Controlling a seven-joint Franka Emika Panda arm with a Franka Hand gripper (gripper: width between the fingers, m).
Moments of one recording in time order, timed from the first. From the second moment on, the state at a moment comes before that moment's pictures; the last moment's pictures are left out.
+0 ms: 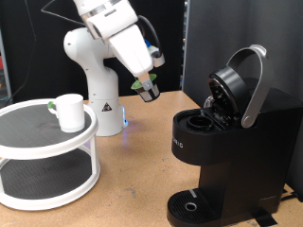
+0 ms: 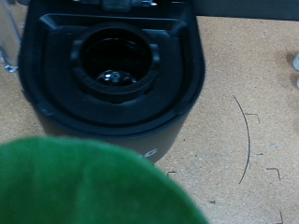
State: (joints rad) arm 0.26 -0.23 -0.40 -2.23 0.44 2.09 -1.08
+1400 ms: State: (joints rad) arm 0.30 -0.18 -0.33 -2.24 0.59 2.12 -1.14
